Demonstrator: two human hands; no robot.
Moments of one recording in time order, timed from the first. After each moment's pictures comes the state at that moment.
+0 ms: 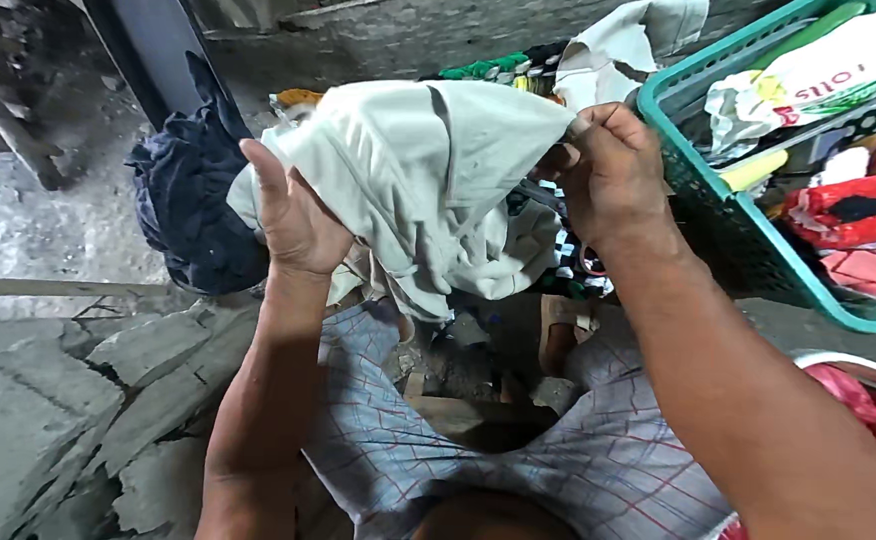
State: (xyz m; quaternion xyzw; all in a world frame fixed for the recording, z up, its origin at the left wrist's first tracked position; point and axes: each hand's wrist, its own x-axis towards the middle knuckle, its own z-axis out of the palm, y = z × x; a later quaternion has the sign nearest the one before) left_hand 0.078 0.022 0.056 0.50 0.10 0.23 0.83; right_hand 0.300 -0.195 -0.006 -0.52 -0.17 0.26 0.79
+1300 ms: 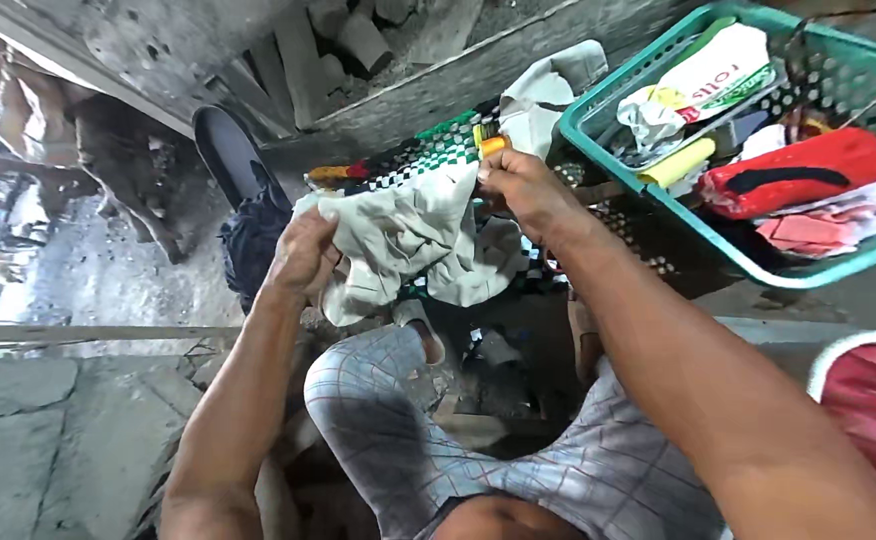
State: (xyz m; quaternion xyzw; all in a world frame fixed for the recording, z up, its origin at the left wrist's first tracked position) left_hand 0.072 0.003 0.114 0.72 0.24 0.13 0.63; right_hand 0.308 -0.200 -0.002 -0.57 -0.25 0.35 0.70
